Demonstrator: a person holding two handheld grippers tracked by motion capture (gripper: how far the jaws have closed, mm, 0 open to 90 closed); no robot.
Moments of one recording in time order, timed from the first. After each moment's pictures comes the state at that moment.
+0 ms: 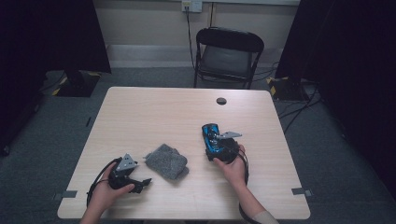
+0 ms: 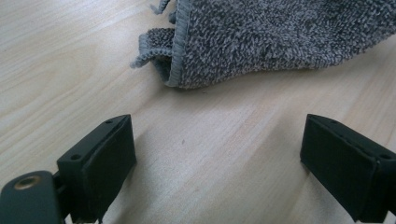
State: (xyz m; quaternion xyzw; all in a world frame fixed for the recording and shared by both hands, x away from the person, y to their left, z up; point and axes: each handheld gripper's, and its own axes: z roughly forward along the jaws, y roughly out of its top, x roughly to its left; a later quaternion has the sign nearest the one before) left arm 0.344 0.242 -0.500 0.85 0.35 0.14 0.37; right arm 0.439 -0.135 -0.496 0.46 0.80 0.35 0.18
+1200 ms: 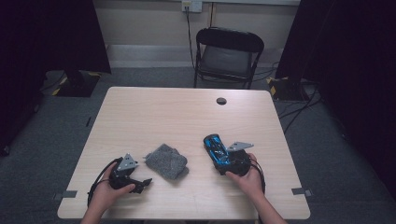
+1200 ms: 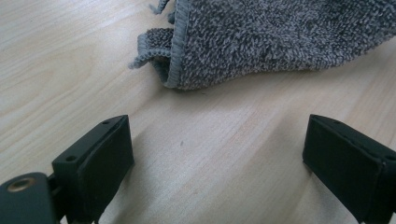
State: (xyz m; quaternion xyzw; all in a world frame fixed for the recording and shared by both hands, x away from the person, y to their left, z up) left arm 0.344 0.240 -0.500 0.85 0.35 0.15 0.37; right arm 0.400 -0.171 -0.494 0.39 0.84 0.36 0.15
